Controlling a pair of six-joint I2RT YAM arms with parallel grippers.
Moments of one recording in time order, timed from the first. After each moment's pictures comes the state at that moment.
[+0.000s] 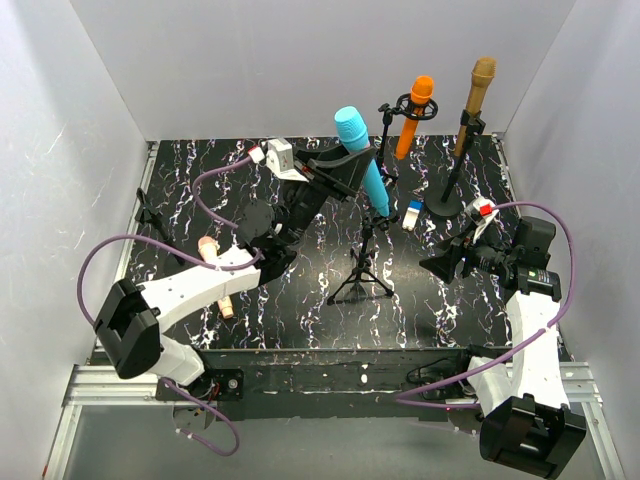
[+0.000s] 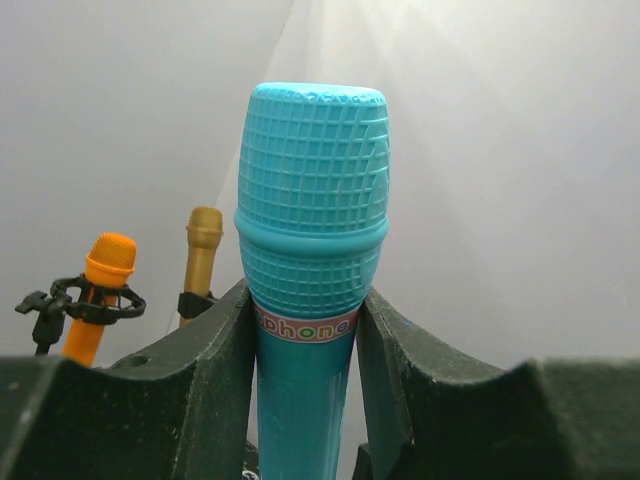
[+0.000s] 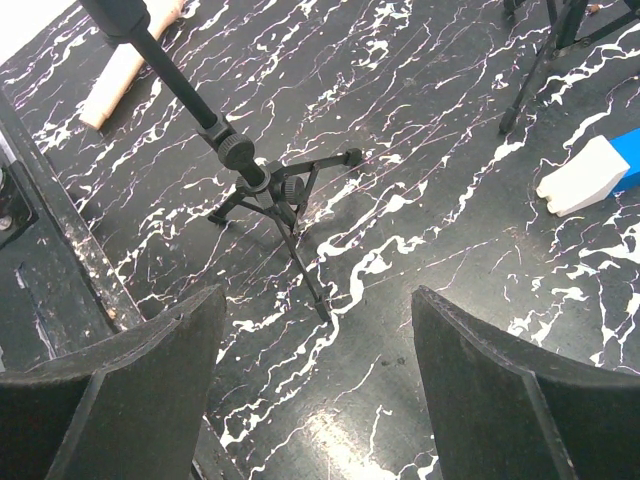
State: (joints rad) left arm -0.90 1.43 1.09 1.02 -0.10 -0.42; right arm -0.24 0.85 0.72 -0.57 -1.12 -0.36
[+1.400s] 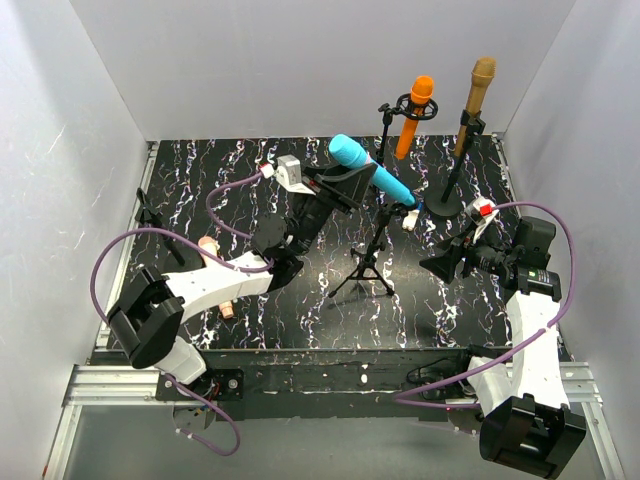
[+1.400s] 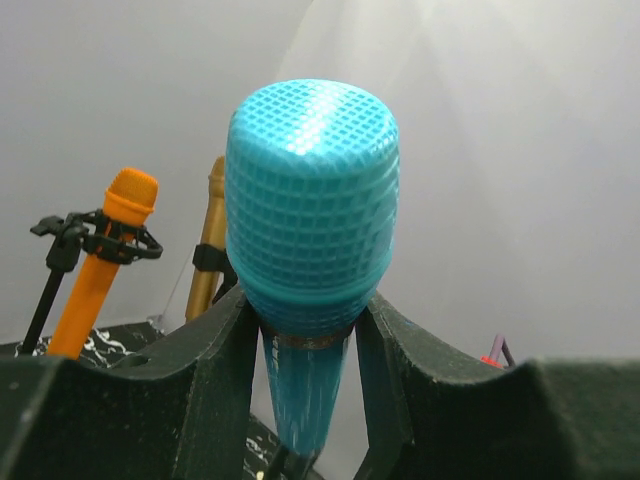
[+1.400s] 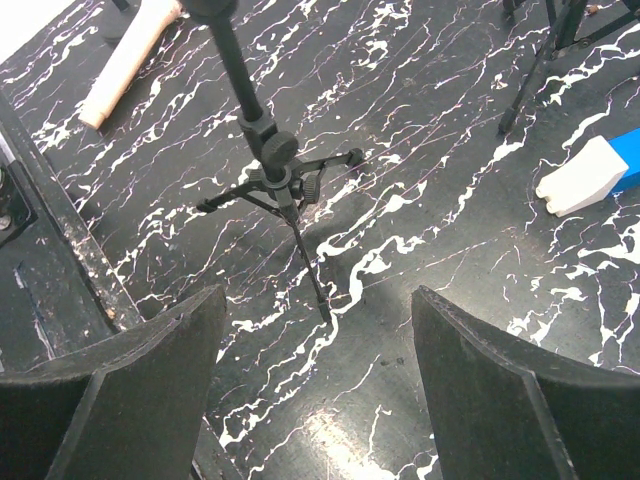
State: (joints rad) left arm -0.90 1.53 0.99 1.18 -0.16 -0.47; right arm -0.24 0.85 0.72 -0.57 -1.12 -0.36
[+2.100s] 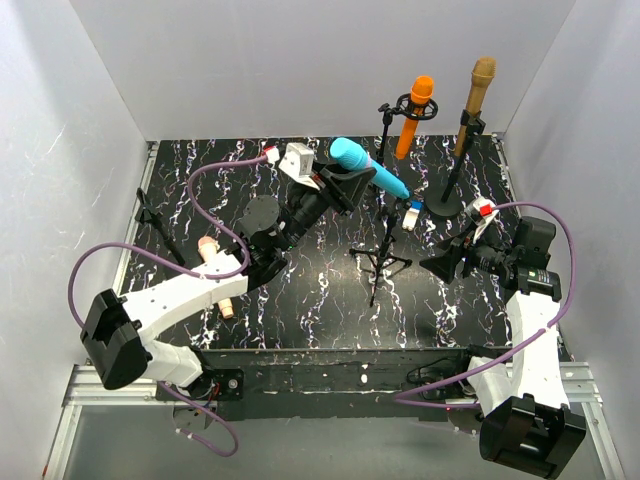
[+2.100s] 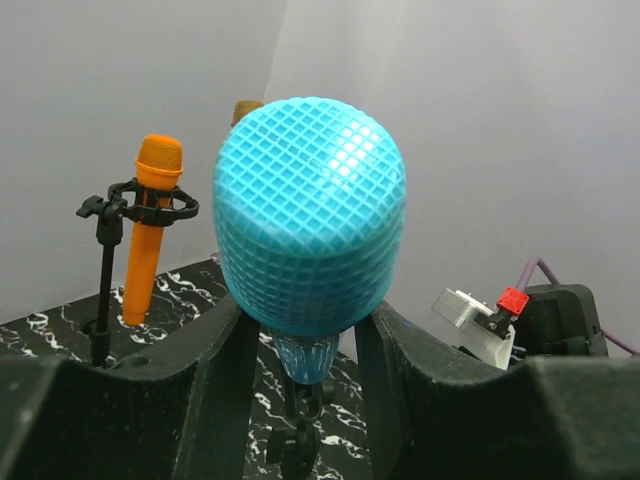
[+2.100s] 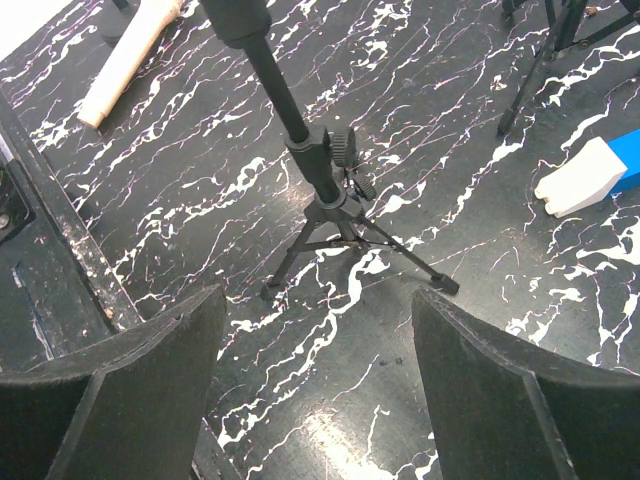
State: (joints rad) left arm -0.91 1.36 1.07 0.71 -0.09 -0.29; right arm -0.24 0.85 0.72 -0.57 -1.12 -0.36
